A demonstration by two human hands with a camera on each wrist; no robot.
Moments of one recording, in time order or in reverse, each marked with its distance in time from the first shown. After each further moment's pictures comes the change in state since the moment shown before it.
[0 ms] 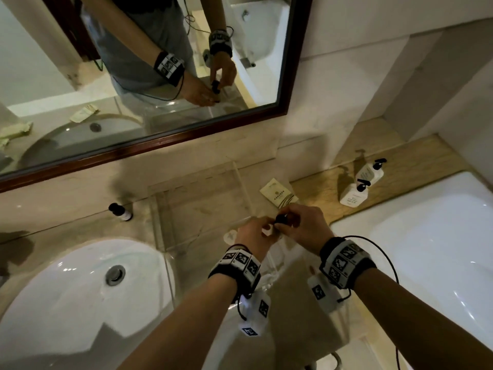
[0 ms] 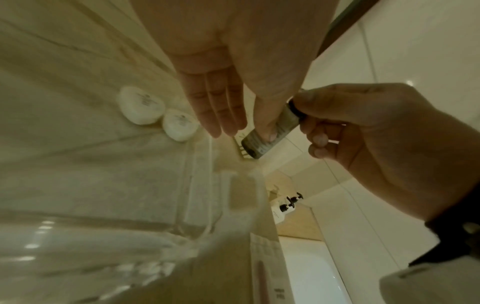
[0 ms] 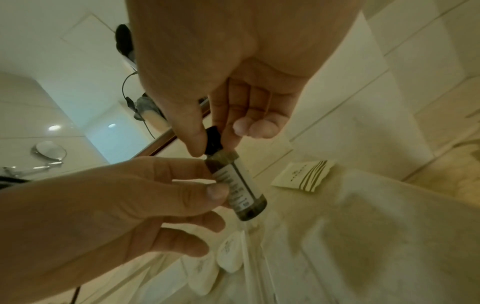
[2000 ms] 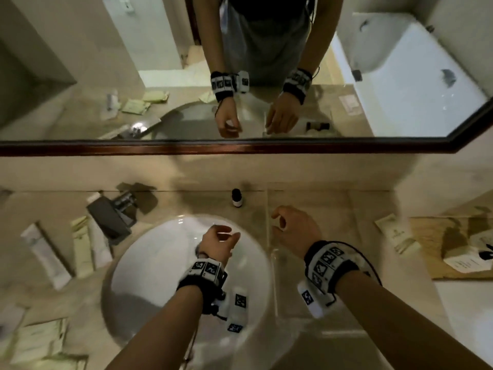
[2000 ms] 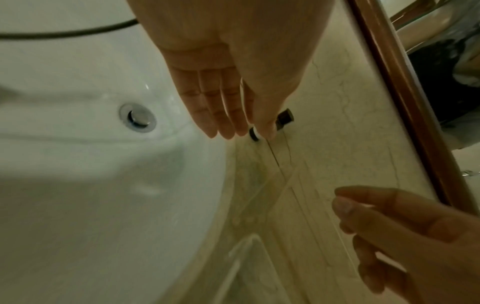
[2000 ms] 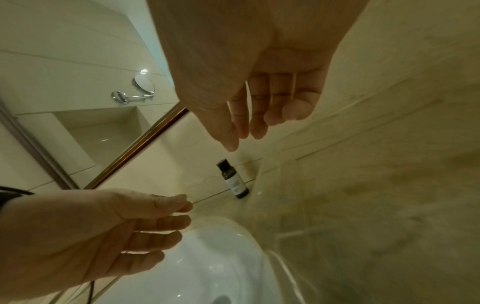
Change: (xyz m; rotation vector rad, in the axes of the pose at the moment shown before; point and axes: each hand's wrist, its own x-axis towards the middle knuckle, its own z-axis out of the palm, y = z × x) left_hand -0.078 -0.258 -0.169 -0.731 0.553 -0.552; right_hand 0.070 -0.188 0.206 -0.342 -0.380 -0.157
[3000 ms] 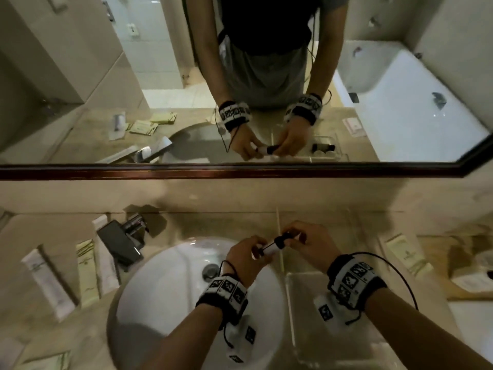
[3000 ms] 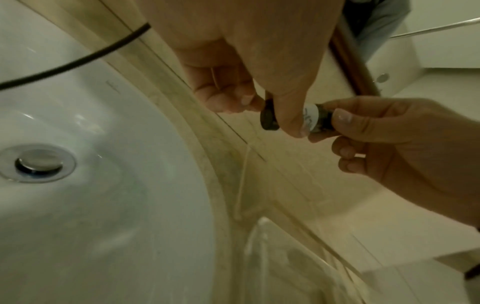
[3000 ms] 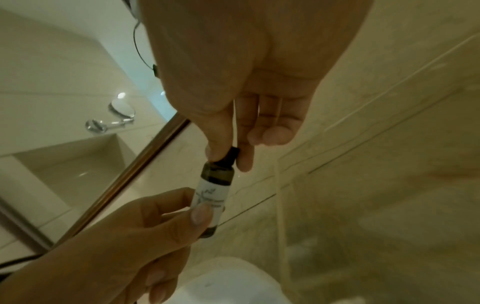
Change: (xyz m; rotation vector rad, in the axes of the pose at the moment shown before) left_hand 0.015 0.032 0.006 0.513 -0.261 0.404; right_hand 0.023 -0.002 -0.008 0.202 0.047 -0.094
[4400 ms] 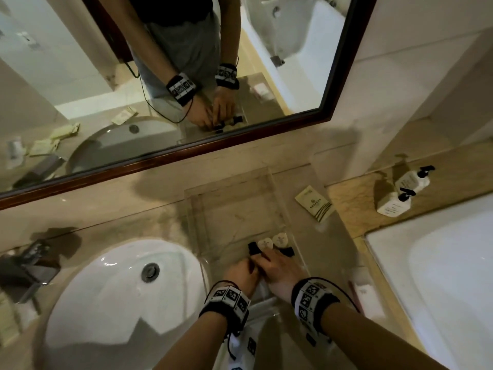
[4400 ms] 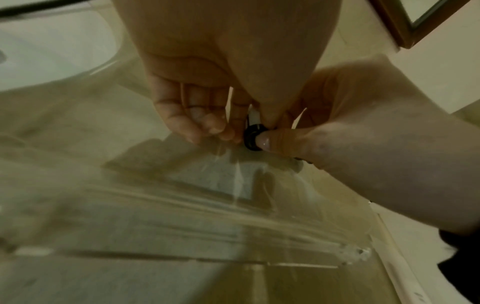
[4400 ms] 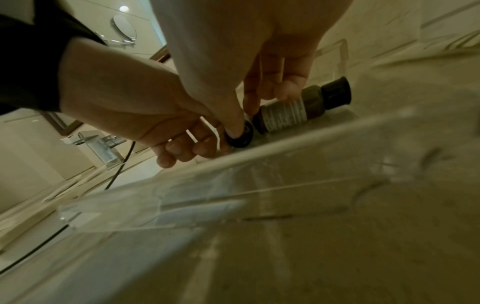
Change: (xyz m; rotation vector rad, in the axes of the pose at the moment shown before) left_hand -0.055 0.097 0.185 0.330 -0.414 -0.082; right_hand -0.153 0.145 -0.001 -0.323 -0.152 0.026
